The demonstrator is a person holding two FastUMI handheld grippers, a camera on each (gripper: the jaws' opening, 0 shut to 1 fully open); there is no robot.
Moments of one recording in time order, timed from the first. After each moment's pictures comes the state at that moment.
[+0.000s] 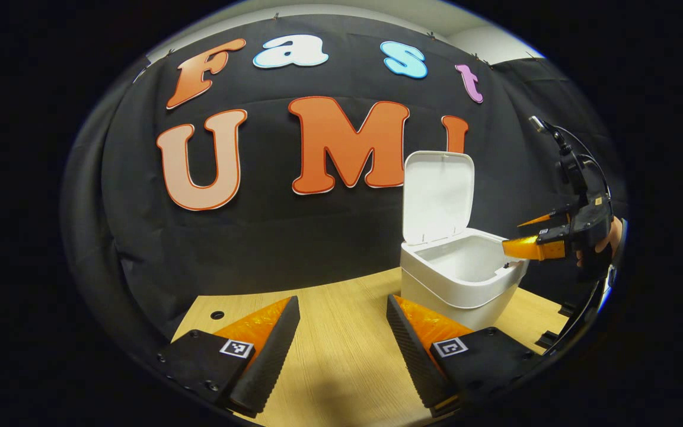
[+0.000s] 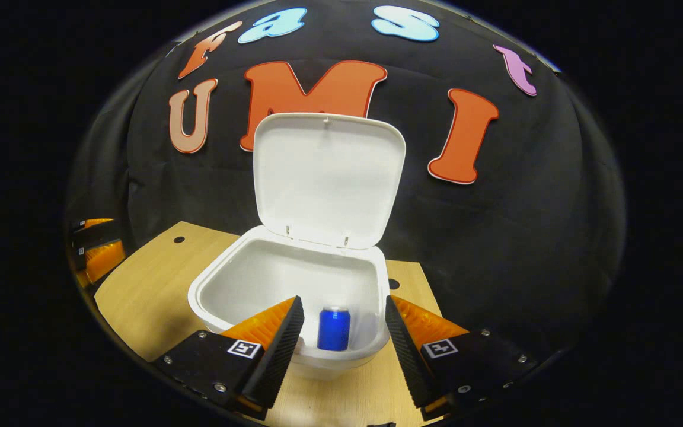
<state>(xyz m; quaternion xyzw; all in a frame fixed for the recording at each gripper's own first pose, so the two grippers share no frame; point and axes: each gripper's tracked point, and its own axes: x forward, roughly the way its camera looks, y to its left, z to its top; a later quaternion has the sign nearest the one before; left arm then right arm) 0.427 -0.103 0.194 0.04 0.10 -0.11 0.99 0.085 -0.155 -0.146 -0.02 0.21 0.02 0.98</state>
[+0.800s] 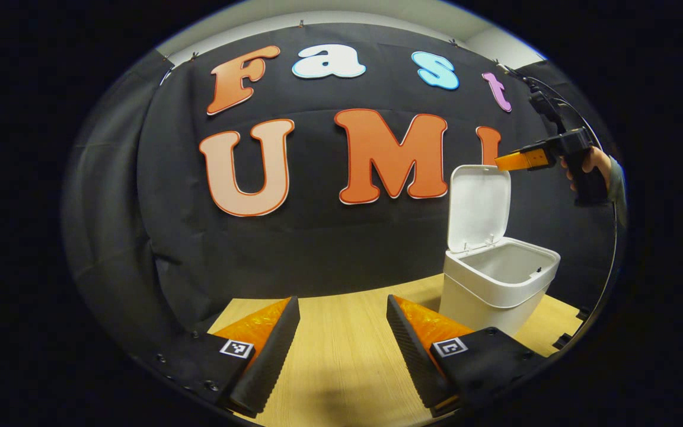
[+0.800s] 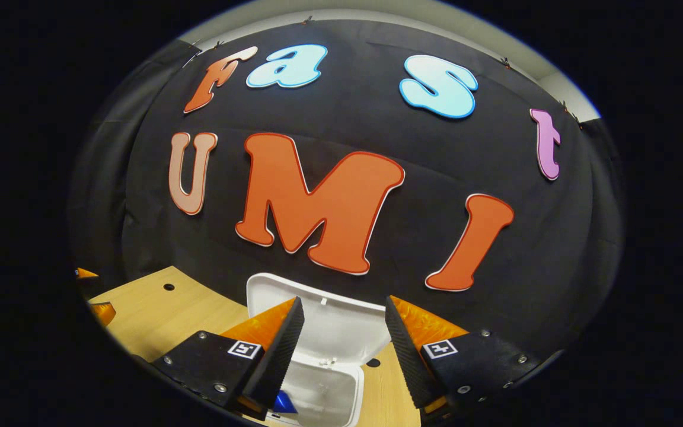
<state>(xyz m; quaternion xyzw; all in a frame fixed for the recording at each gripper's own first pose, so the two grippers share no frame) 0.416 -0.030 0.213 0.04 0.07 -0.02 1.00 0.187 -0.145 0.035 -0.07 0.06 0.02 1.00</state>
